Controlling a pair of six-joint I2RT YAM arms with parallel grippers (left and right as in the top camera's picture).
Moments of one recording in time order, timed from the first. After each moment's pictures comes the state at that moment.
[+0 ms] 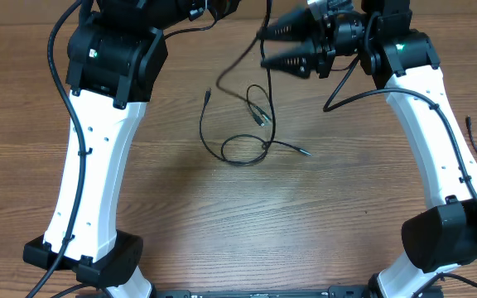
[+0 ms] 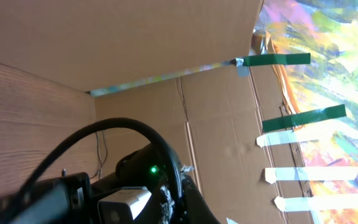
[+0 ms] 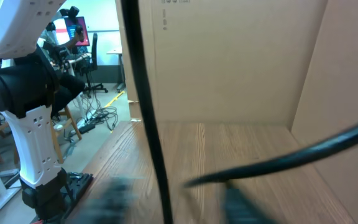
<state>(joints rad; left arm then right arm) -0.35 1.82 2.36 -0.58 0.62 -1.29 0.19 1.82 1.84 -0.39 -1.50 -0.40</state>
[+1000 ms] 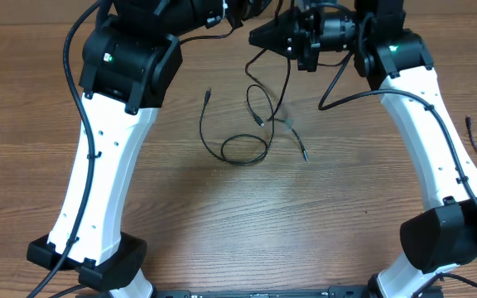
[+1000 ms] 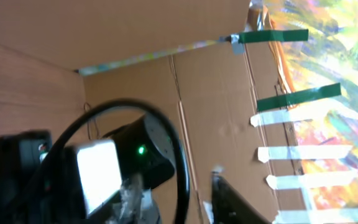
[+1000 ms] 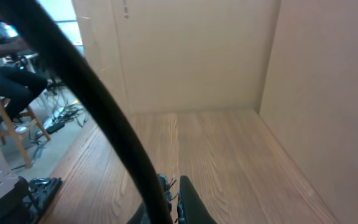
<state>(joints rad) -0.40 1.82 2.36 -0.58 0.65 -1.30 0.21 1.82 1.84 -0.33 -1.31 -0.30</state>
